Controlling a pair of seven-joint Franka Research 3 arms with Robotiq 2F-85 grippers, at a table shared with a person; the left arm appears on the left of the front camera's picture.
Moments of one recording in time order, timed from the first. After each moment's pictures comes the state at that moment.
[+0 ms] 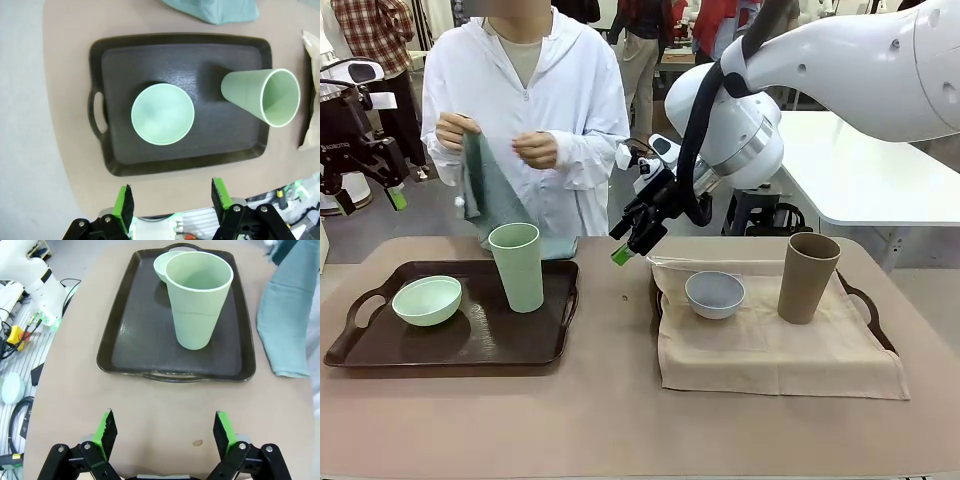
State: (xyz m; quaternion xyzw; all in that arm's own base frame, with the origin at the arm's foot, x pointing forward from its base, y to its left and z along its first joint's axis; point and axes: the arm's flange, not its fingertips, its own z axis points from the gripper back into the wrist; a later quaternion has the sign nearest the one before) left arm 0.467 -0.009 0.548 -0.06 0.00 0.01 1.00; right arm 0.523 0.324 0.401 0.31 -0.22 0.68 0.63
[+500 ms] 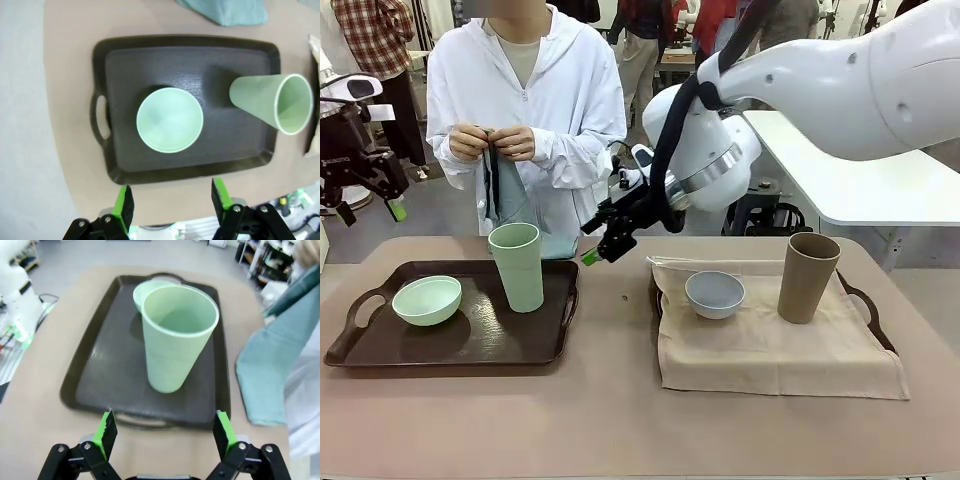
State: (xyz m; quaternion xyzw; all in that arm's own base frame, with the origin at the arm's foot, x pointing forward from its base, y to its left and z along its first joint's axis) left arm 0.463 0.002 0.523 -0.06 -0.02 0.02 1.00; right arm 0.529 0.371 0.369 0.31 -0.33 0.68 0.57
